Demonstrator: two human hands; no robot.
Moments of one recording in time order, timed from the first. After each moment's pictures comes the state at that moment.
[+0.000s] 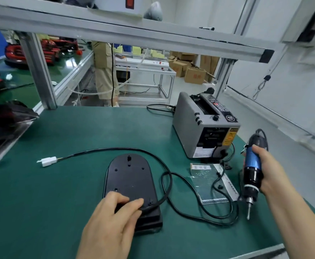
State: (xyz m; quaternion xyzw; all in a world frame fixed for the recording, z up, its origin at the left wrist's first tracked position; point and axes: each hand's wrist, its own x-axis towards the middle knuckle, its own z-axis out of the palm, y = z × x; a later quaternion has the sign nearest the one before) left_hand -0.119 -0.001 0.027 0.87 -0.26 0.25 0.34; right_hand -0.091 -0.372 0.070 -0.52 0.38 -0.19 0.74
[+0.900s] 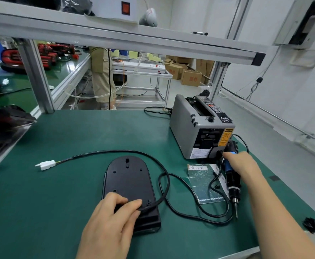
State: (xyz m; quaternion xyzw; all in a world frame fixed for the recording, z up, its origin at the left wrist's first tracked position) left_hand -0.119 -0.003 0.026 0.88 -0.25 0.25 0.33; right_hand -0.044 -0.379 0.046 -0.85 0.43 -0.08 0.29
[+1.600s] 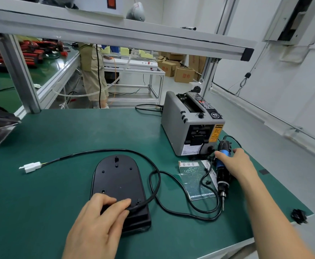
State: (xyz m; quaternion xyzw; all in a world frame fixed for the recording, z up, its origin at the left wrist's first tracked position) left_hand -0.117 -0.002 0.024 0.87 -0.25 0.25 0.34; right_hand -0.070 -0.378 0.042 -0.86 0.41 -0.13 0.26
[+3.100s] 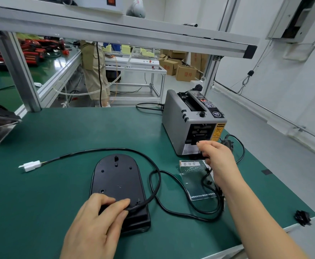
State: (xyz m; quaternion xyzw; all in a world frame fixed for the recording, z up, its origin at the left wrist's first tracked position) left_hand -0.115 -0.004 0.023 0.86 -0.25 0.27 0.35; right_hand -0.063 -0.304 0.061 -0.70 0.24 -0.21 0.64
